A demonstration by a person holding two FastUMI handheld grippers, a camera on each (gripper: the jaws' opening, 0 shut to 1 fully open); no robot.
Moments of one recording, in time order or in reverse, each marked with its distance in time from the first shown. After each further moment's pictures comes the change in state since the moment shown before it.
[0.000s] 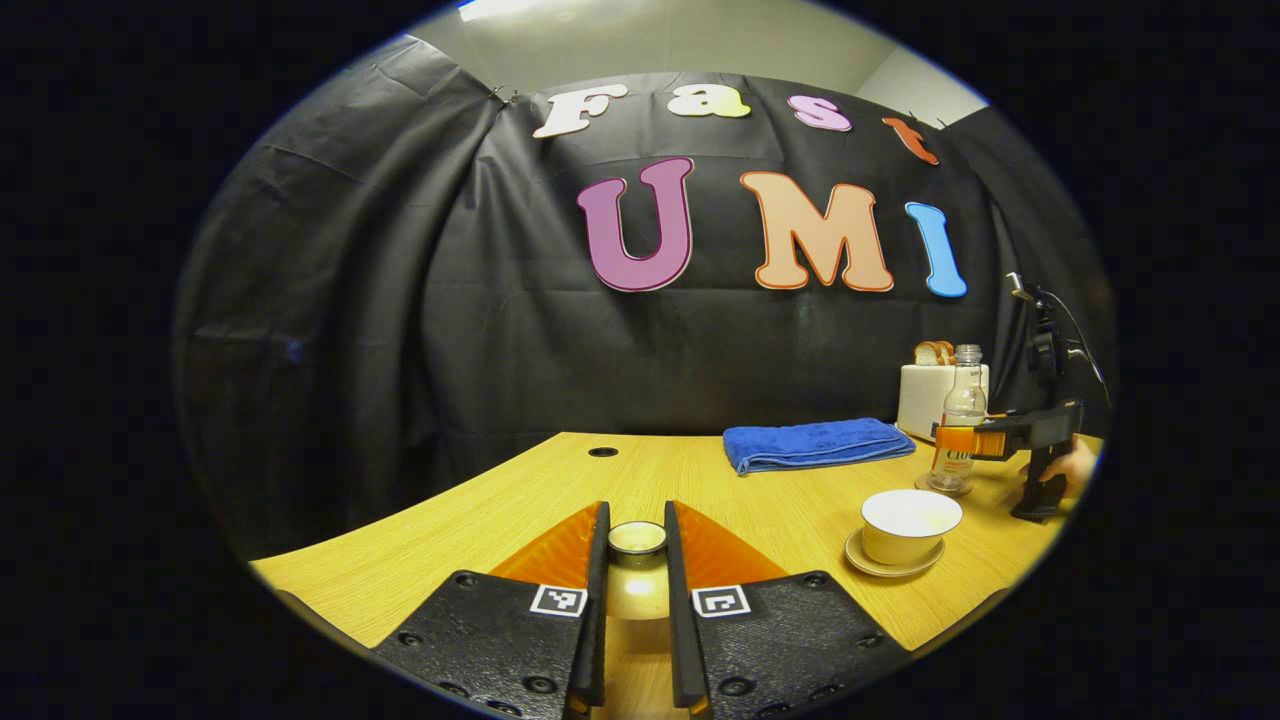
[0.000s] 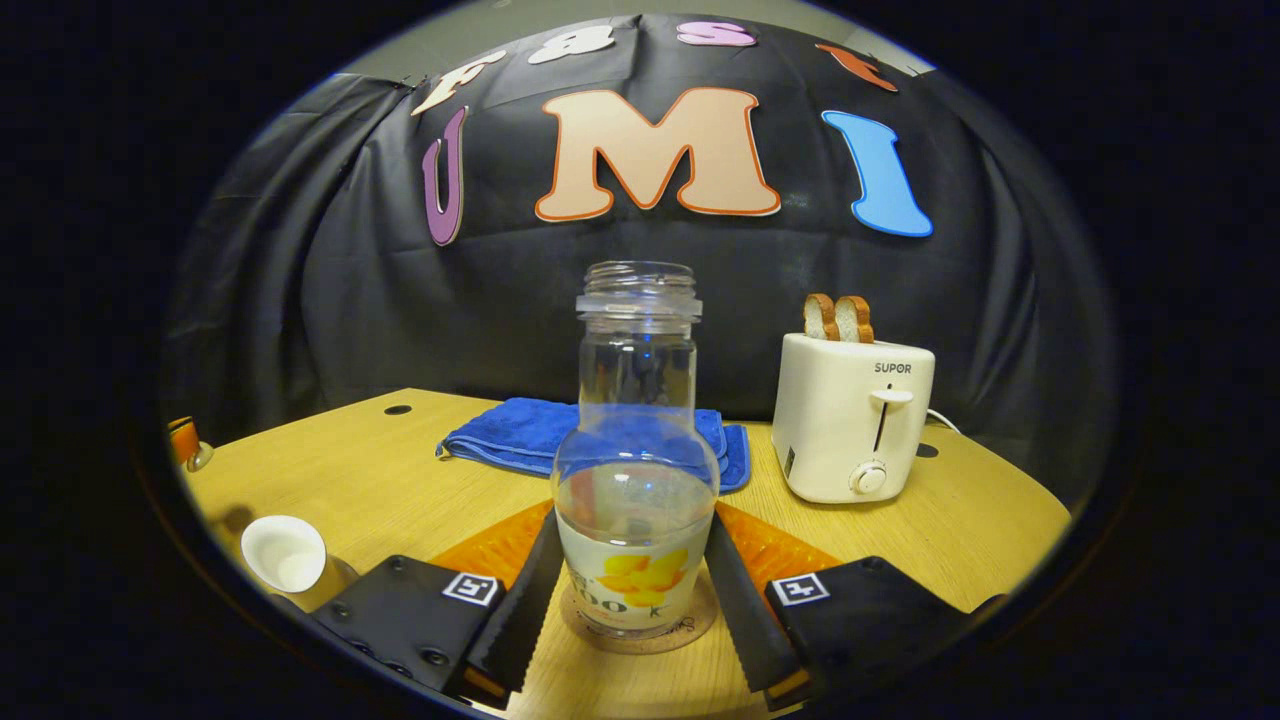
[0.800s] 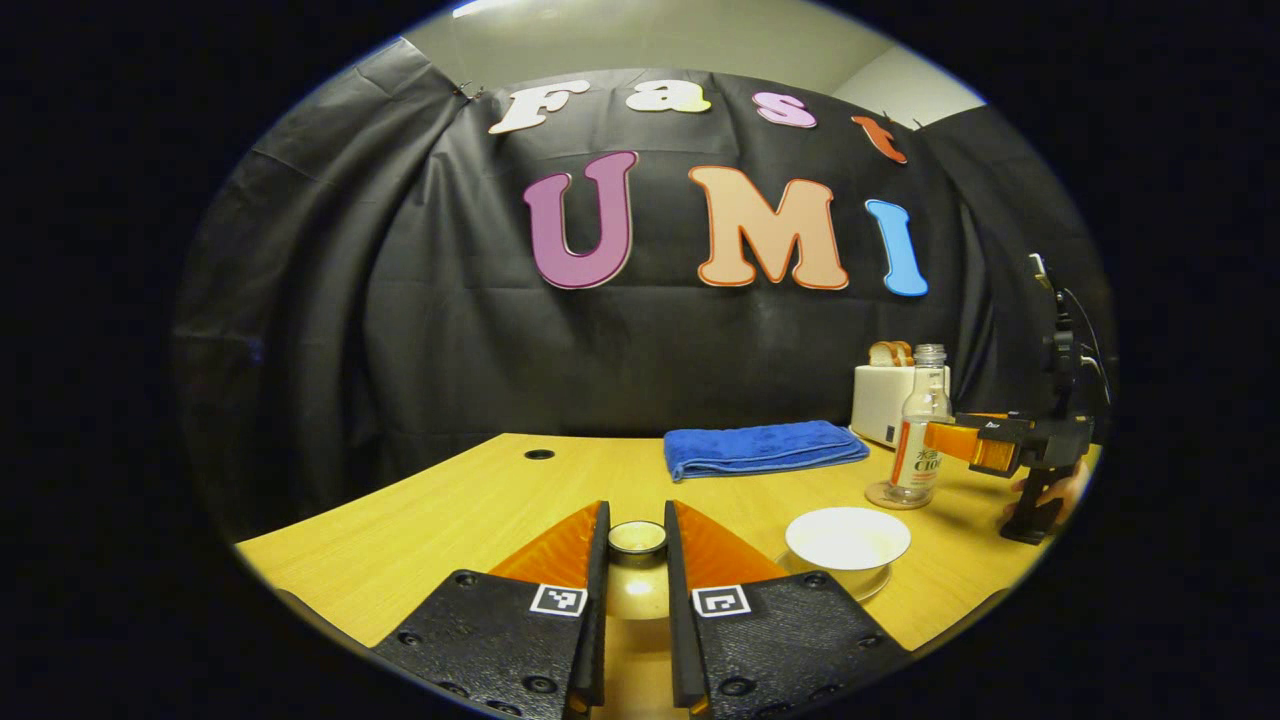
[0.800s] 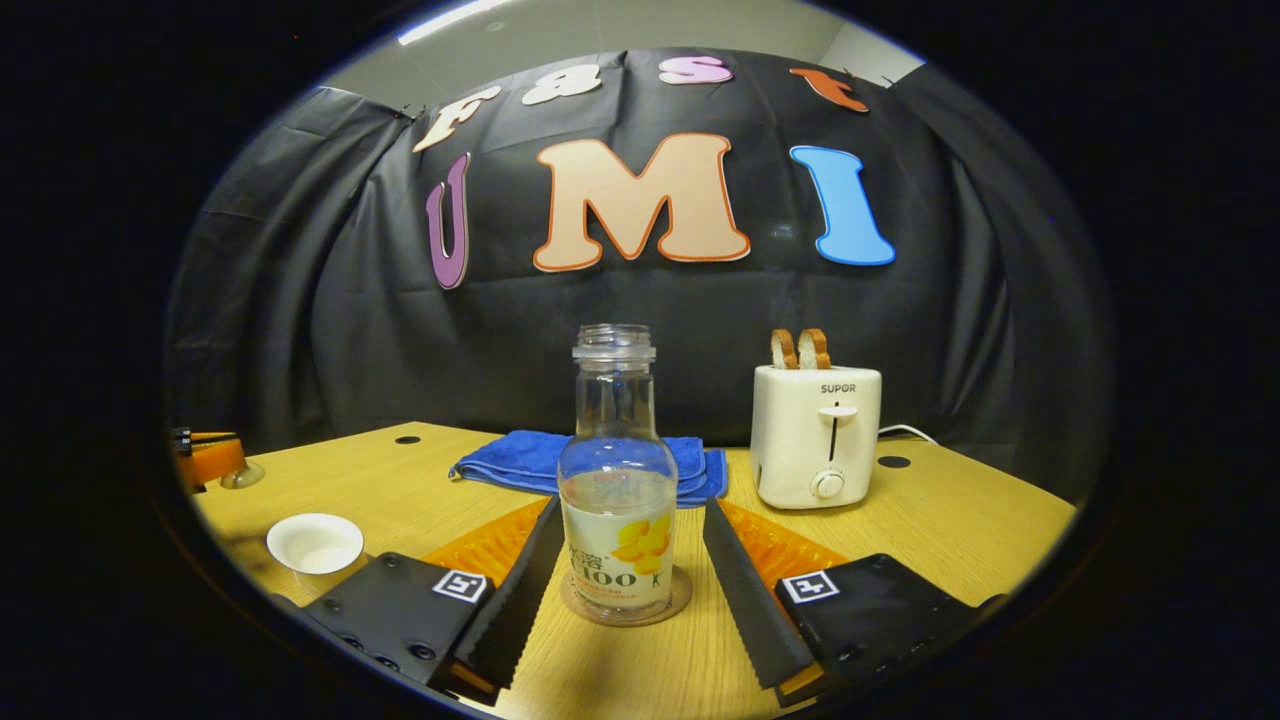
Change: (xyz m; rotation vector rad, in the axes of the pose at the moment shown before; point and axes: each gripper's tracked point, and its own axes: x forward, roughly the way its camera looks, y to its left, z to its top) left arm 0.022 -0.083 0.001 -0.003 0.003 -0.141; right arm -0.057 -0.020 0.018 0.041 -0.158 -0.018
